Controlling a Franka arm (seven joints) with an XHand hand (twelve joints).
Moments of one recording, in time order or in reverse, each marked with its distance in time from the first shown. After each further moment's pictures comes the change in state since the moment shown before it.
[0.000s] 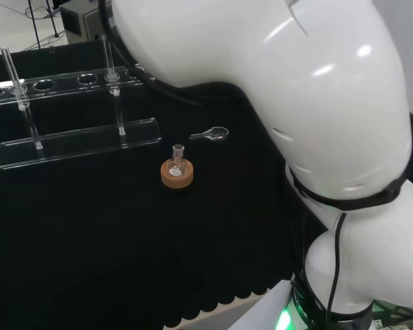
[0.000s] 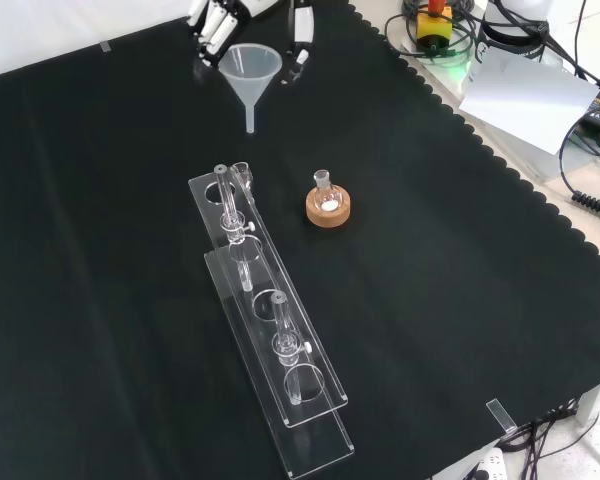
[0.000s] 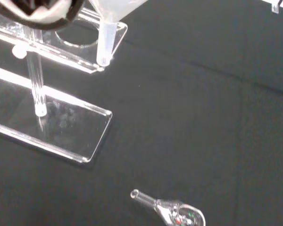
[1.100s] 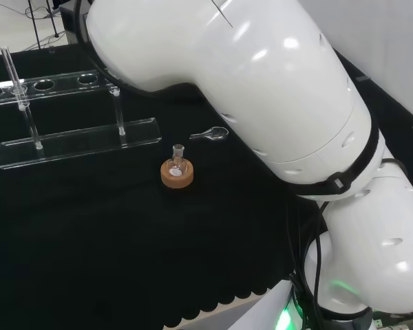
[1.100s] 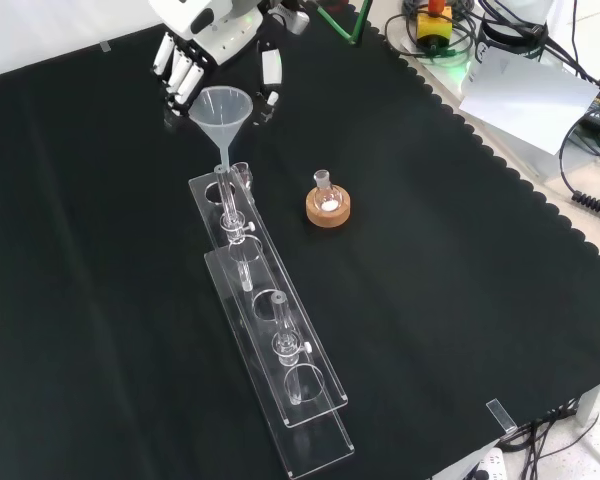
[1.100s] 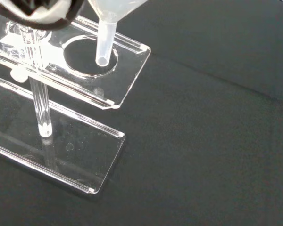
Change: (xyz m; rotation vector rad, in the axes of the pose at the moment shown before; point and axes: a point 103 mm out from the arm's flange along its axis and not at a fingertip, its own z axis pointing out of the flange) arm 0.019 0.066 0.005 0.022 -0.017 -0.059
